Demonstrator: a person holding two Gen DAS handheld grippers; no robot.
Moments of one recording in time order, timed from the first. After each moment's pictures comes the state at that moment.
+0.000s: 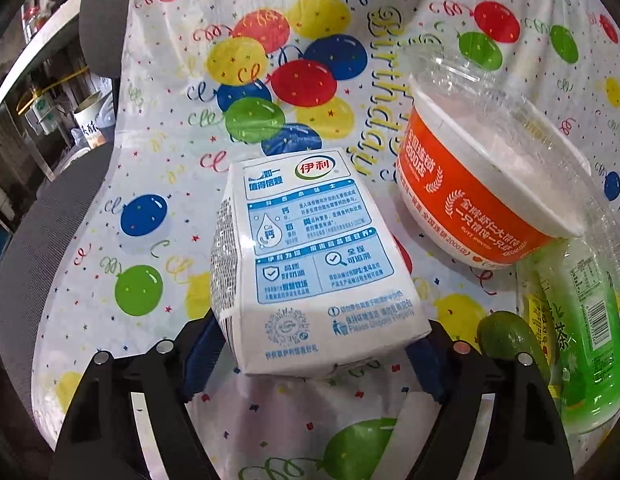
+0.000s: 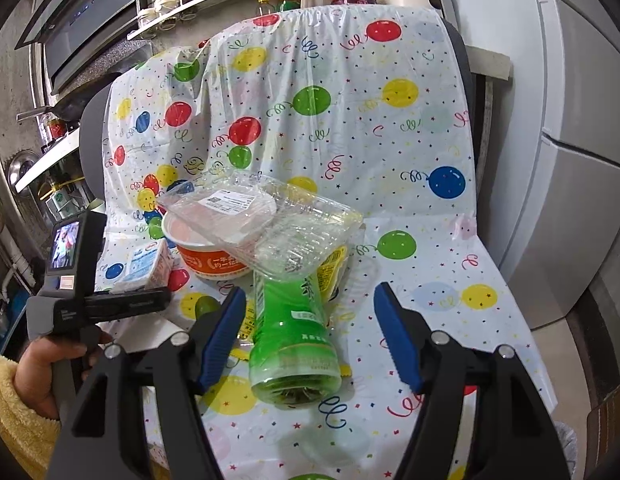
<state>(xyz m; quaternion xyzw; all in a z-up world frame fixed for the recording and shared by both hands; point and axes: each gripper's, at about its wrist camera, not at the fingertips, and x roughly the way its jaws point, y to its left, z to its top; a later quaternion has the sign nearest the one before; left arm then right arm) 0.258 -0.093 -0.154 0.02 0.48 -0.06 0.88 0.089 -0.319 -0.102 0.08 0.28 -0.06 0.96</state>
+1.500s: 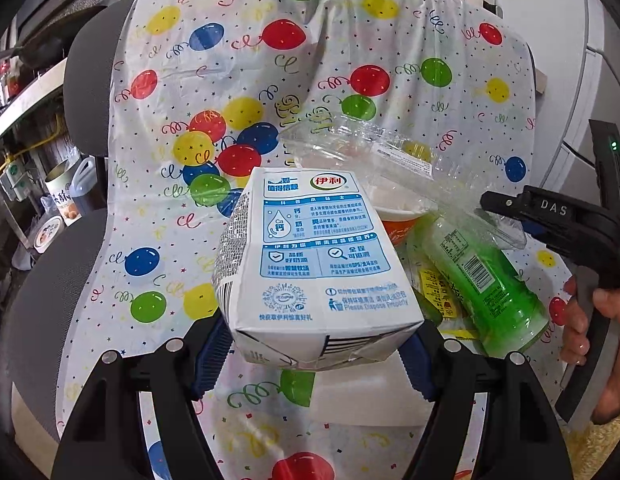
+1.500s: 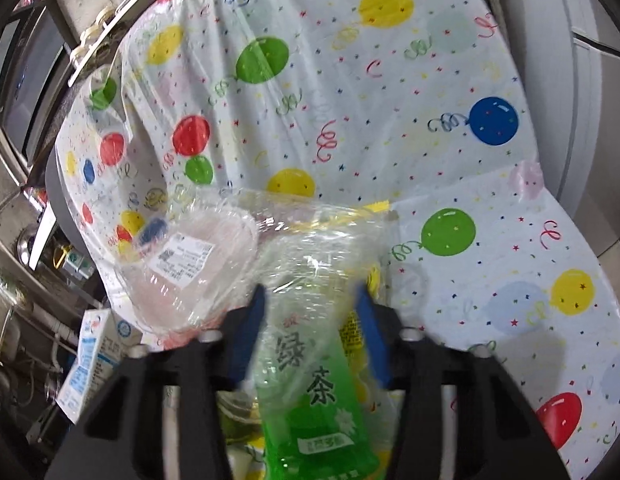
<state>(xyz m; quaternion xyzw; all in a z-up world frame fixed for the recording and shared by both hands) 0.177 -0.104 -0.093 0.06 0.38 -0.17 0.91 0.199 -0.364 -0.128 0.25 0.32 -0.03 0.92</state>
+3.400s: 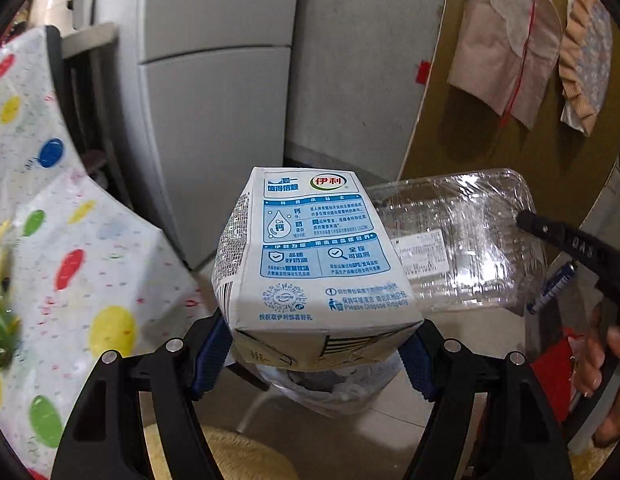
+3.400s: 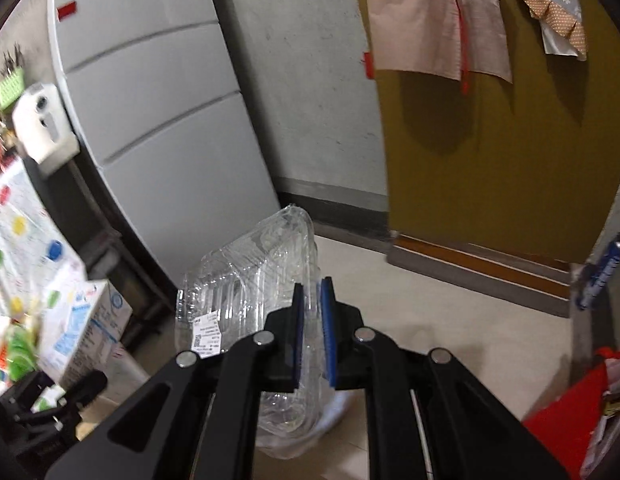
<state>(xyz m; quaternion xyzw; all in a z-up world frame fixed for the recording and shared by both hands) -0.121 -0.406 -0.140 0.20 0.33 -0.59 0.71 -0.338 -0.515 -0.186 0.29 0.19 -0.51 0.79</state>
